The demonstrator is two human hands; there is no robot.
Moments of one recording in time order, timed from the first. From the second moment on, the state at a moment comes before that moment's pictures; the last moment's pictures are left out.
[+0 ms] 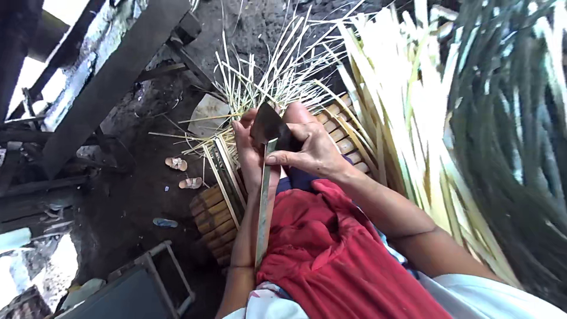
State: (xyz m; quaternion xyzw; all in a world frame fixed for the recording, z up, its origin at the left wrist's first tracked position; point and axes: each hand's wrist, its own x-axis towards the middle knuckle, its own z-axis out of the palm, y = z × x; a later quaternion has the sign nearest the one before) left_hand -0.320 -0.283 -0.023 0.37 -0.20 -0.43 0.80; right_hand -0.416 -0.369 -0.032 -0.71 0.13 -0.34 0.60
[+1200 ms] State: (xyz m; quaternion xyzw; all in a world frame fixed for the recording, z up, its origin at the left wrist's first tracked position) left_hand -0.276 -0.257 -0.065 0.38 -0.10 -0.48 0.78; right_hand -0.418 -0.350 -0.042 -0.86 0.03 -0.23 0.46
